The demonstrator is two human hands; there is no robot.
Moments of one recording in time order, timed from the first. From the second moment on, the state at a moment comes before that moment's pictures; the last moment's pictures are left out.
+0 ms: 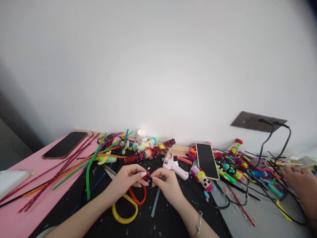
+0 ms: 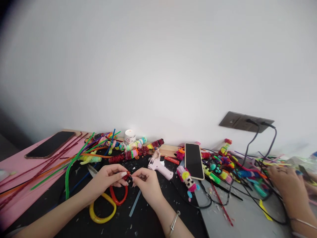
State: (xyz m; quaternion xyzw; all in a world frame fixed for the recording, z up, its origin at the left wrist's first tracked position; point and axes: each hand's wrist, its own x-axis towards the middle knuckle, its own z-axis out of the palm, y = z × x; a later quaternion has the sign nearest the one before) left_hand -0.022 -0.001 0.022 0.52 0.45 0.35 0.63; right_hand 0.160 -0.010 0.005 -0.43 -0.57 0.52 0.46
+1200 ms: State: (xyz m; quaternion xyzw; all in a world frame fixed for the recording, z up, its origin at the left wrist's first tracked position) left_hand -0.029 -0.005 0.020 0.49 0.38 0.27 0.74; right_hand 0.162 -0.009 0.008 -0.38 -0.52 0.64 0.42
